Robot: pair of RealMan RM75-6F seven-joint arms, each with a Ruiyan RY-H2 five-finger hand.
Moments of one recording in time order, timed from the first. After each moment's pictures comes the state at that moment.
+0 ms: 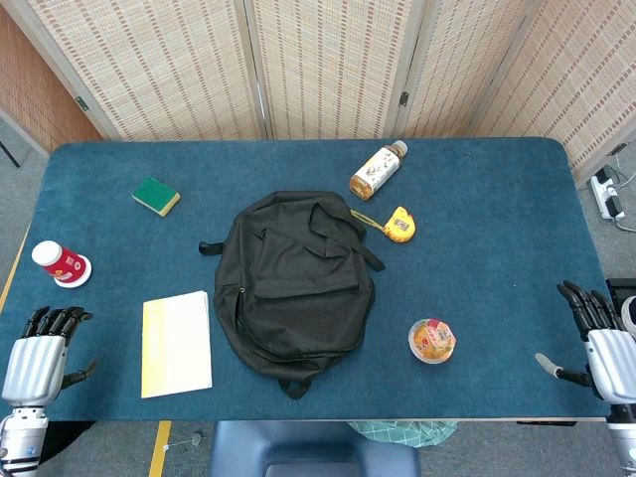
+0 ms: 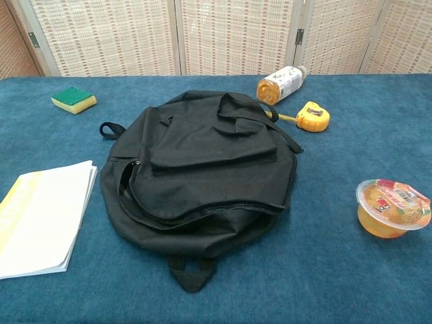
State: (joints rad) left arm -0.11 -1.23 -0.06 -1.62 1.47 1.50 0.24; right arm 0.05 -1.10 0.04 -1.55 -1.54 1.50 0.29
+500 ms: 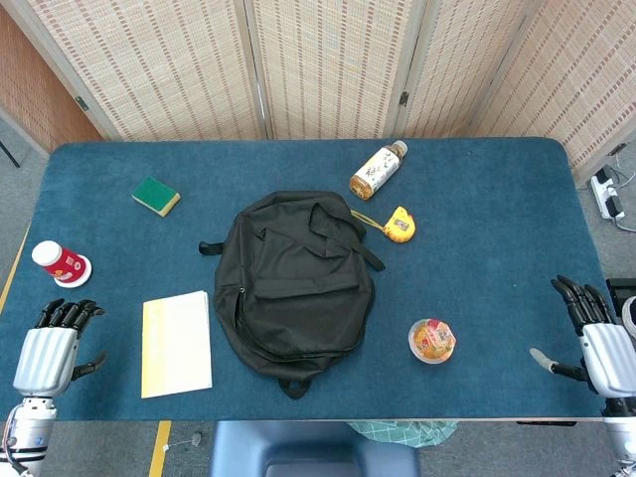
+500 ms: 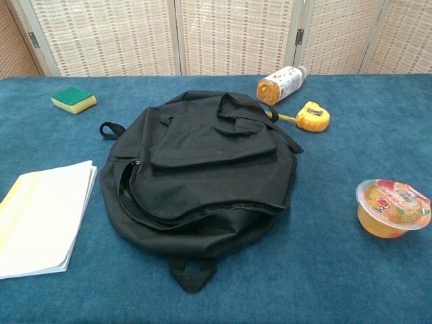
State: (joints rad) left arm -0.15 -1.25 -0.06 -1.54 1.52 1.49 0.21; right arm 0.06 -1.10 0.04 -1.55 -1.56 1.49 0.30
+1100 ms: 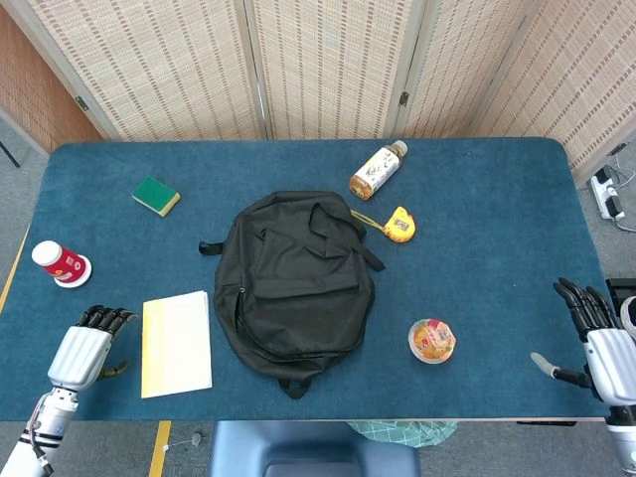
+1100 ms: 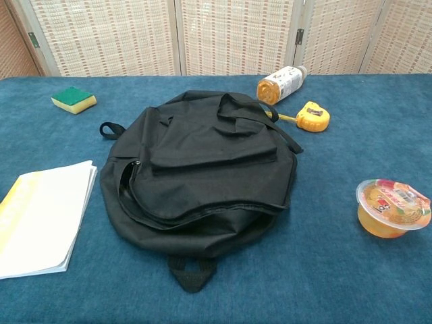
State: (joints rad) left arm -0.22 -1.38 0.01 -1.24 1.61 1.37 0.05; right arm 0.04 -1.08 0.03 -1.56 -1.60 1.56 0.33
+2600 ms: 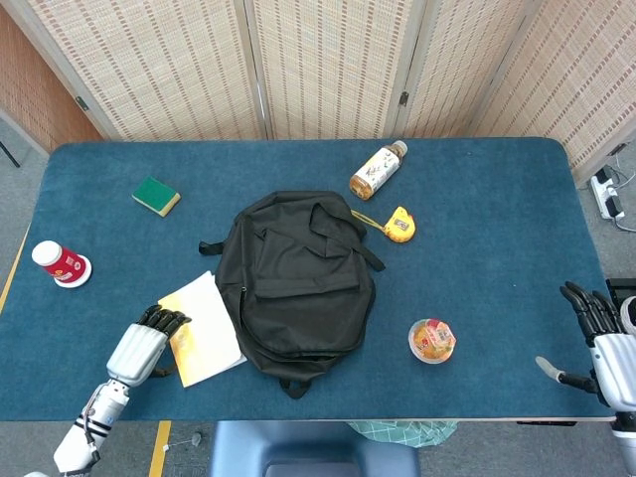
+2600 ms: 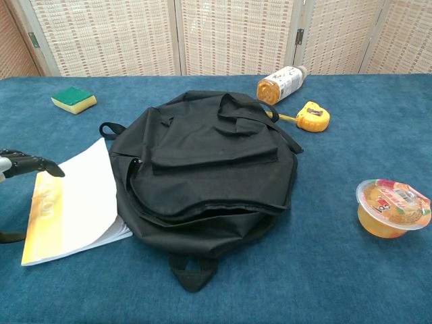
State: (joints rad) left arm -0.32 -1.48 0.03 -1.27 1.63 1.28 0.07; right arm 0.03 -1.09 0.02 -1.53 -1.61 1.58 0.36
